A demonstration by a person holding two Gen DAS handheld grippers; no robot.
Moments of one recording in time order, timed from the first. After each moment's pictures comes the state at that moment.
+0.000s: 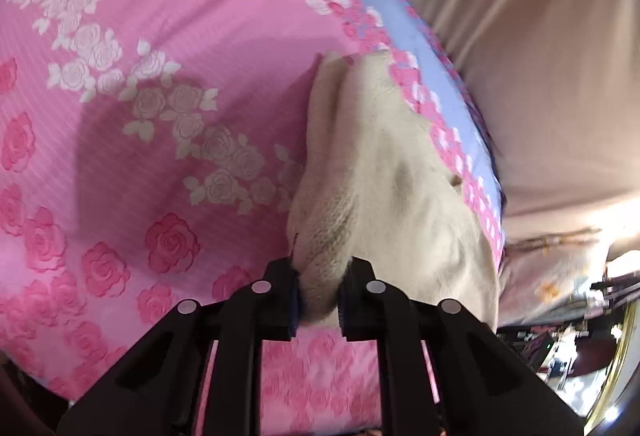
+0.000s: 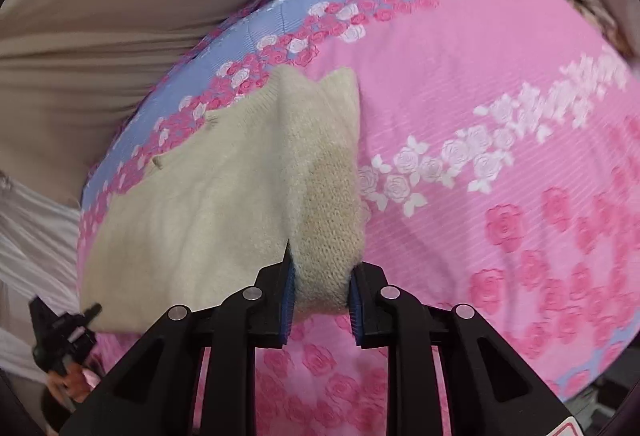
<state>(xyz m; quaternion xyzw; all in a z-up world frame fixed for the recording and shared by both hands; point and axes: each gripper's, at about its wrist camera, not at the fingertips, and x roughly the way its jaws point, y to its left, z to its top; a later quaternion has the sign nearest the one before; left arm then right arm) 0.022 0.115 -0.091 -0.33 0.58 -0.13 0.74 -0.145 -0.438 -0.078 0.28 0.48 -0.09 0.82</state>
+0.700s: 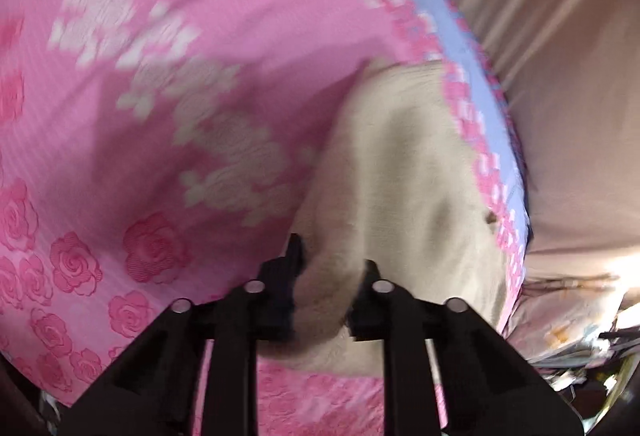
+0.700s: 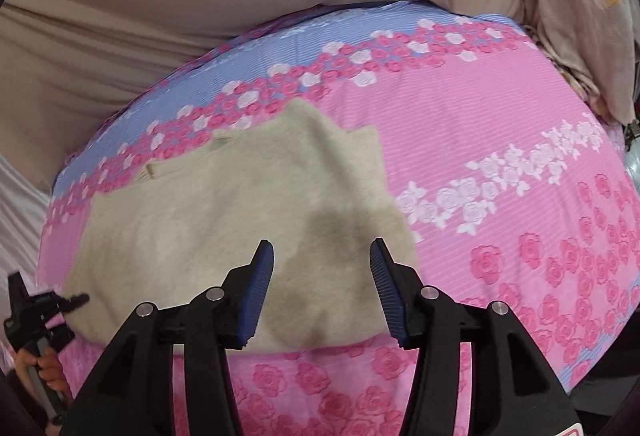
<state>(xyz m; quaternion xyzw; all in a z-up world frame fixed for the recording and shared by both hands) 0.038 0.088 -0.114 -0.34 0.58 -0.04 0.74 -0.135 -0.404 -0.056 0.20 0.44 -0.14 0.86</state>
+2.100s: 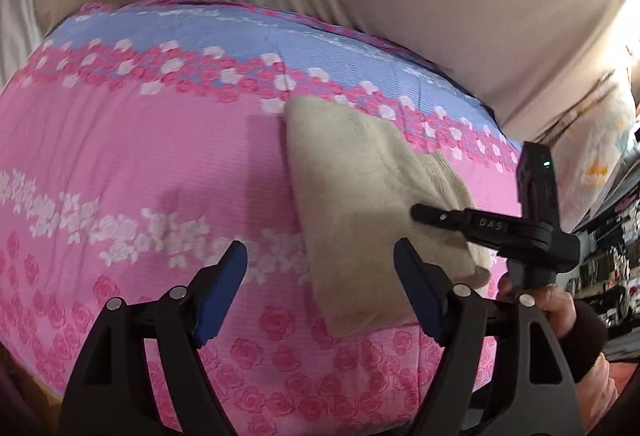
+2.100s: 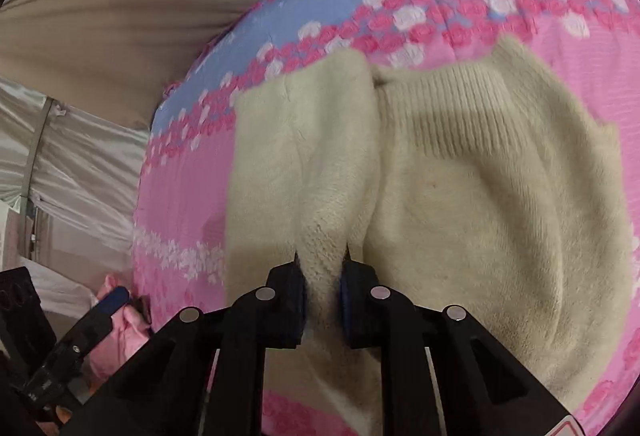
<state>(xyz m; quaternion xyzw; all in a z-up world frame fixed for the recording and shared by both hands) -0.002 -0.053 0.007 -0.09 0.52 -0.19 0.83 -0.005 -0.357 -0.079 0.27 0.53 0.12 0.80</state>
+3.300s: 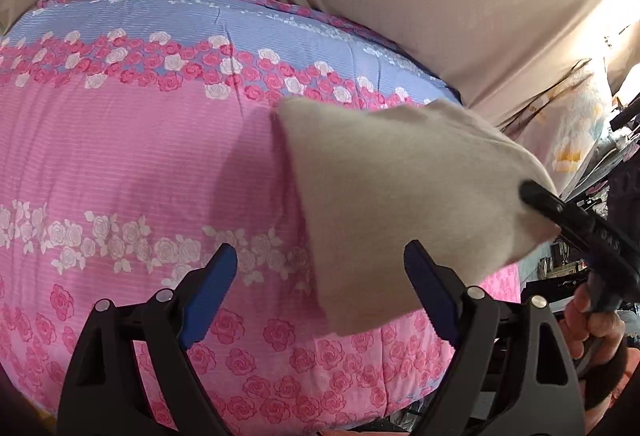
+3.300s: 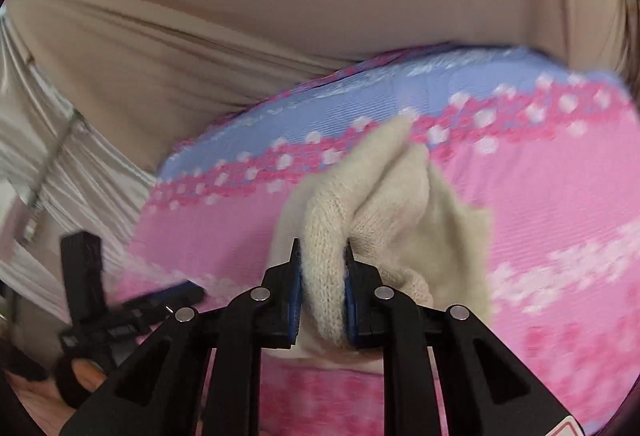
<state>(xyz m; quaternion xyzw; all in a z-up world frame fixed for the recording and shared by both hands) 0.008 -0.099 0.003 -0.10 0.54 -0.26 0.80 -0.082 -0.387 0.042 0.19 0.43 0.04 0.88</state>
